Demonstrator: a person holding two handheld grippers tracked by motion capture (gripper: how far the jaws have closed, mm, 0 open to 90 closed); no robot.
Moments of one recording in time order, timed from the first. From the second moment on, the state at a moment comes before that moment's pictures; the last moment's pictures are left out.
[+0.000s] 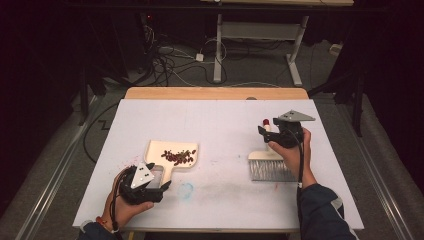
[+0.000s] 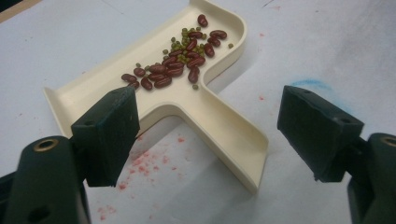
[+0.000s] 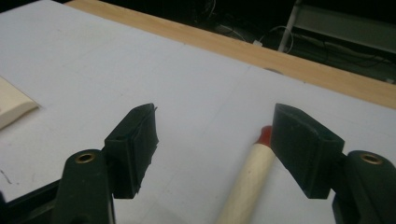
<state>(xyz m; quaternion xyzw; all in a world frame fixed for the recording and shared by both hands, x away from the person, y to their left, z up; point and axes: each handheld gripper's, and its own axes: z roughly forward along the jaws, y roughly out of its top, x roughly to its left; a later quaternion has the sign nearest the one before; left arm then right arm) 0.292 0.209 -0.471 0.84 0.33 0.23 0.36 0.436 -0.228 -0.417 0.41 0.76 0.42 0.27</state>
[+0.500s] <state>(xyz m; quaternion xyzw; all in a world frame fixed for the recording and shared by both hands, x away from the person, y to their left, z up) 0.290 0.208 -0.471 0.84 0.33 0.23 0.36 0.416 -0.219 -0.396 0.38 0.76 0.45 0.29</state>
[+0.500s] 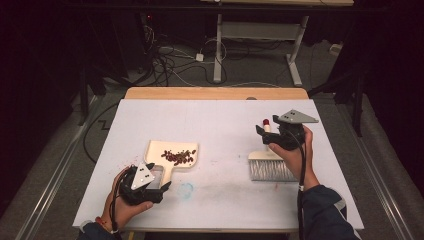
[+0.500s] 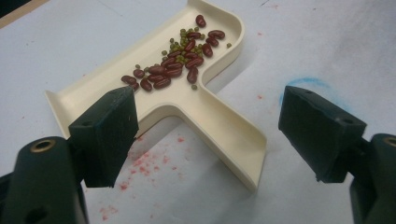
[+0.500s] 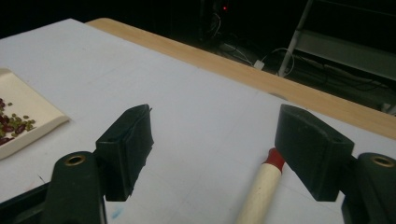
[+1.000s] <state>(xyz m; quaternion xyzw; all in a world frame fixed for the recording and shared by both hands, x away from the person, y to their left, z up) 0.290 0.207 -0.471 0.84 0.33 0.23 0.36 0.400 -0.214 -0.387 0.38 0.76 0.44 0.30</state>
